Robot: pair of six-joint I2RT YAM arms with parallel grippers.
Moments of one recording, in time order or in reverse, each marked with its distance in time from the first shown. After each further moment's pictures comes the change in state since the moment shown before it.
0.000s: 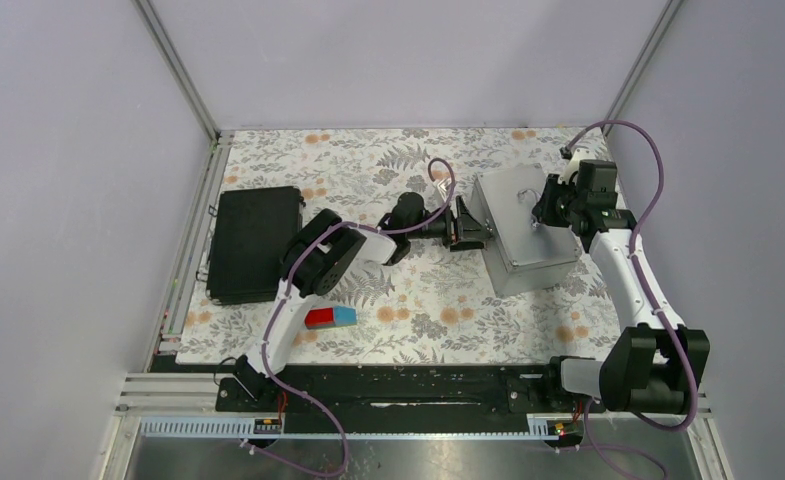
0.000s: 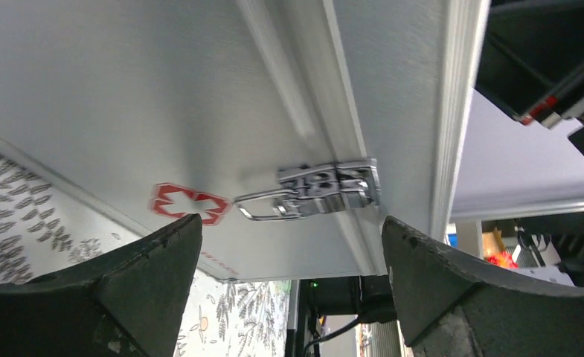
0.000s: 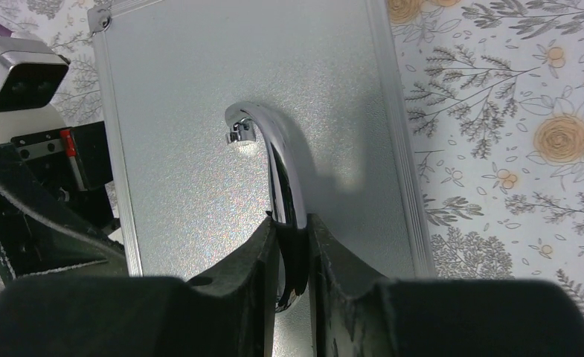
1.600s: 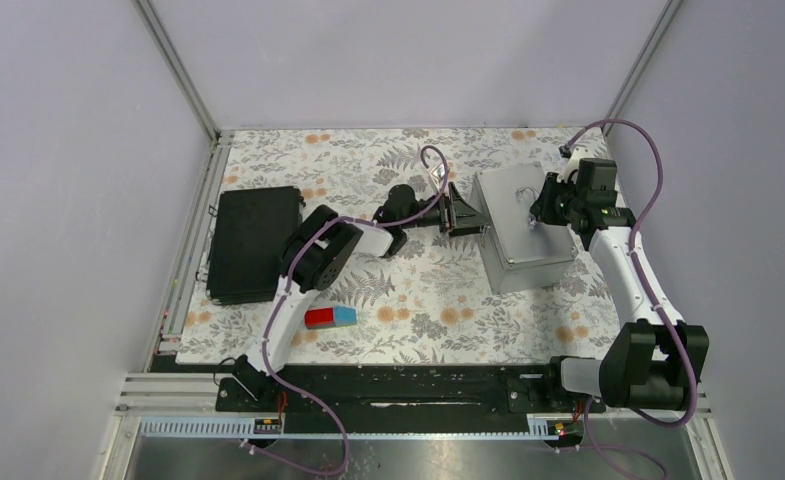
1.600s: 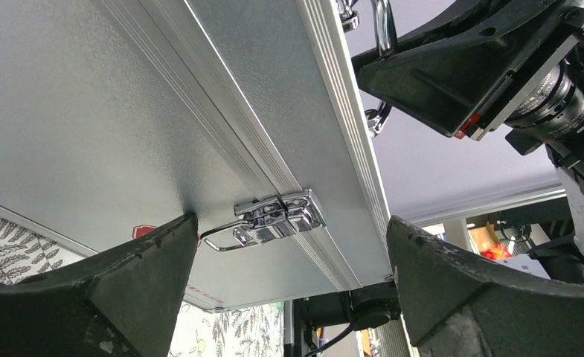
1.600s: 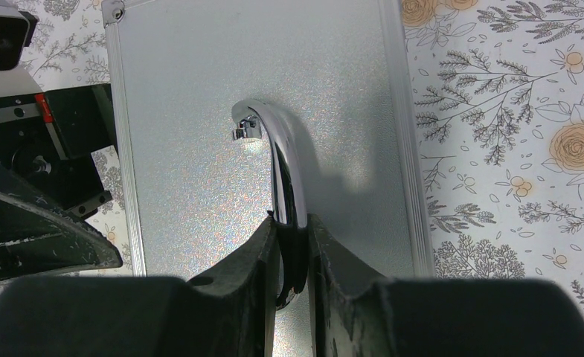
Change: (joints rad) left arm 0.042 0.026 0.053 0.145 0.035 -0.061; right arm -0.004 0.027 0.011 0.004 -0.042 0.012
